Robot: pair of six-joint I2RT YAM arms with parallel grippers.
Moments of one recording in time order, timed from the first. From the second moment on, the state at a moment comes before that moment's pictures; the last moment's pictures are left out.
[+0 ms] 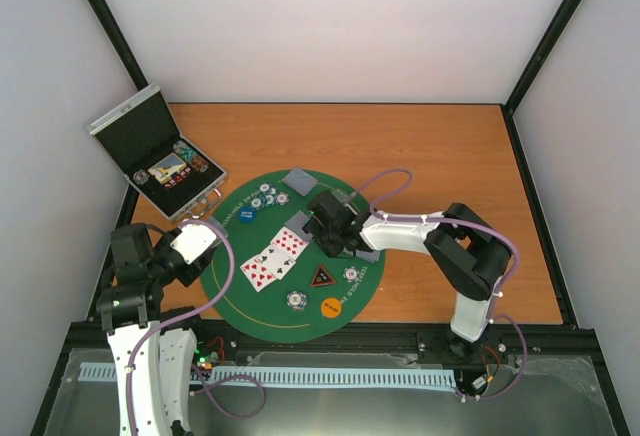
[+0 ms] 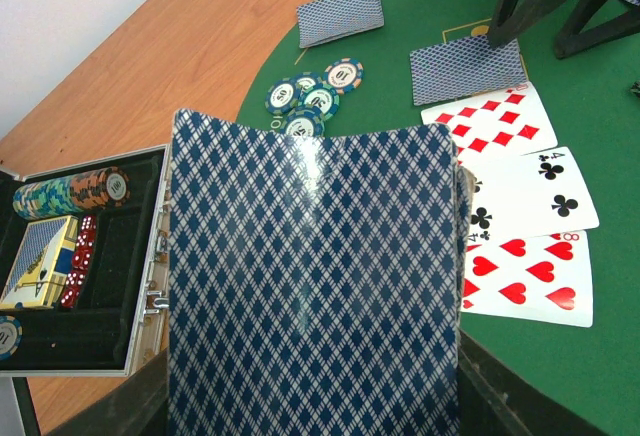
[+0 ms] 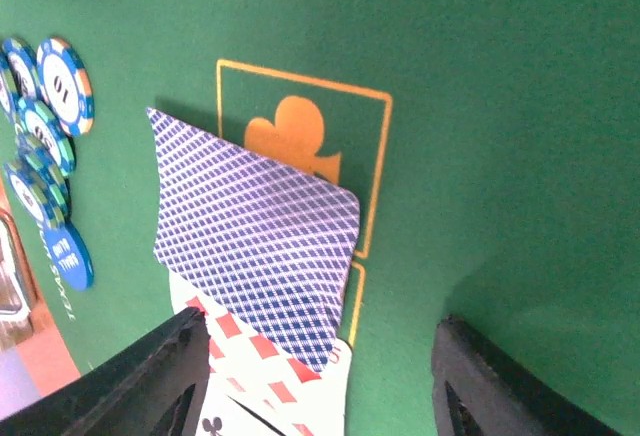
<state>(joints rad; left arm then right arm) 0.24 0.43 0.72 -1.05 0.51 0.89 0.91 1.82 1.02 -0.15 0.01 1.55</state>
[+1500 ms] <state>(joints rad) 0.24 0.43 0.72 -1.05 0.52 0.89 0.99 2.11 1.76 -0.19 -0.86 0.26</state>
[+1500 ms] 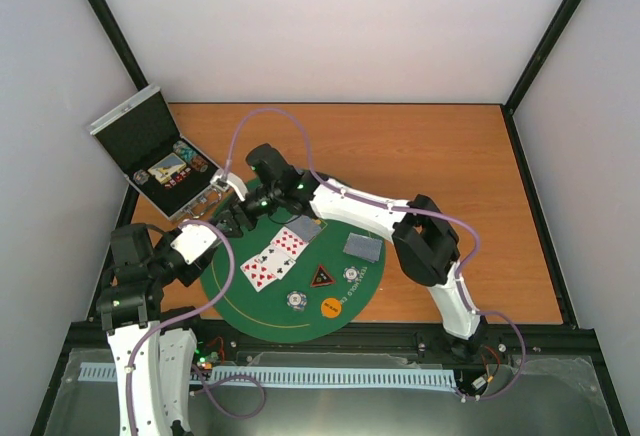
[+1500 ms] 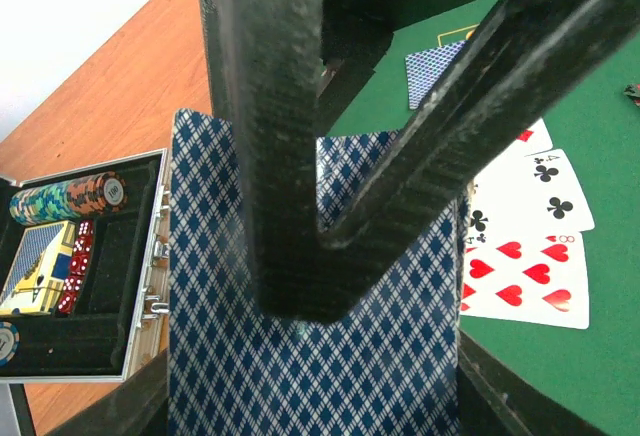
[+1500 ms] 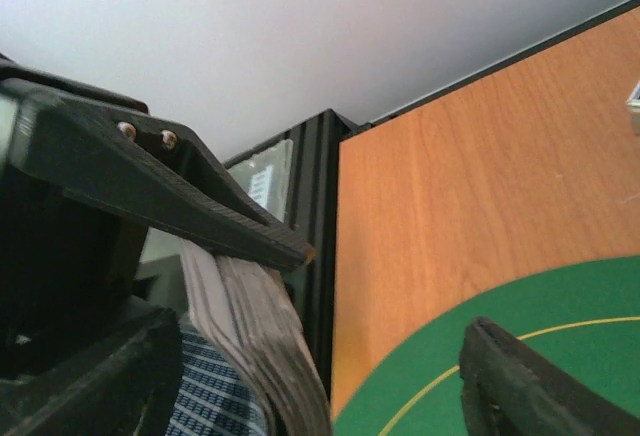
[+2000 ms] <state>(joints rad) 0.24 0.43 0.72 -1.06 0.51 0.90 0.99 2.09 1.78 -0.30 -0.74 0.21</state>
